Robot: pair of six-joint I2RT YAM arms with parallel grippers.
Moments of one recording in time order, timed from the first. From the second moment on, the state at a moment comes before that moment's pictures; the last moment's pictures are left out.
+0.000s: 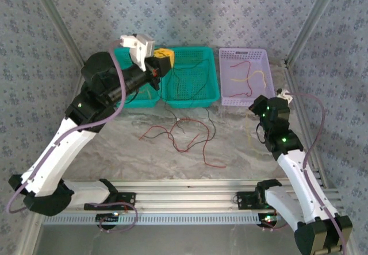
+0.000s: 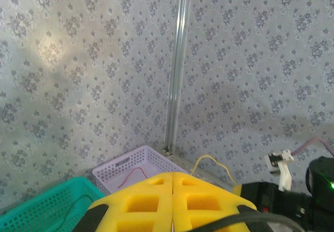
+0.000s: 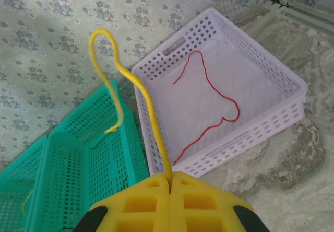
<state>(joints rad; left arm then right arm) -0.74 1.26 1.70 -0.35 0.14 -0.11 0.18 0.83 0.74 -0.25 0.22 0.72</state>
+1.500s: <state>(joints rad) -0.49 2.51 2.66 -0.55 0.25 -0.24 0.32 0.65 0.88 -0.10 -0.12 0.51</state>
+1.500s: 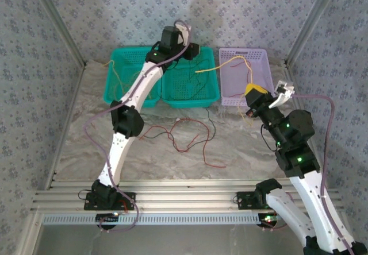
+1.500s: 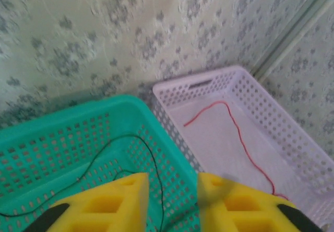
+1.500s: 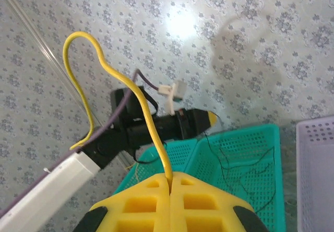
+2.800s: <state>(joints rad) -0.35 1.08 1.30 -0.49 -0.08 -0.39 0.57 2.02 2.14 -0.06 -0.40 0.61</state>
